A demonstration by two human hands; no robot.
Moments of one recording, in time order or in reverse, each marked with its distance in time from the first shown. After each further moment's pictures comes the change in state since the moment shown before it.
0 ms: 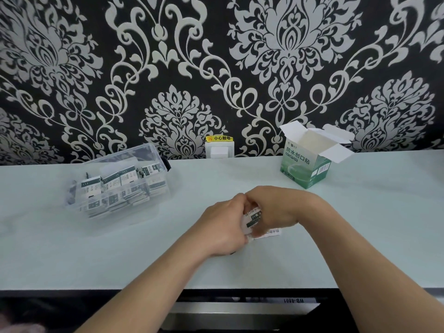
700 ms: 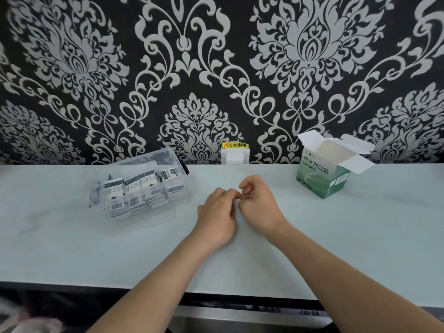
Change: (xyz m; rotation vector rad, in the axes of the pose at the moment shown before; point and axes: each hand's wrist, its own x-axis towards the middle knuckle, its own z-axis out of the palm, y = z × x) left_hand 0.022 -0.054 0.007 -0.083 0.360 -0.050; right_hand 0.059 -0.029 0.046 0.875 0.665 0.045
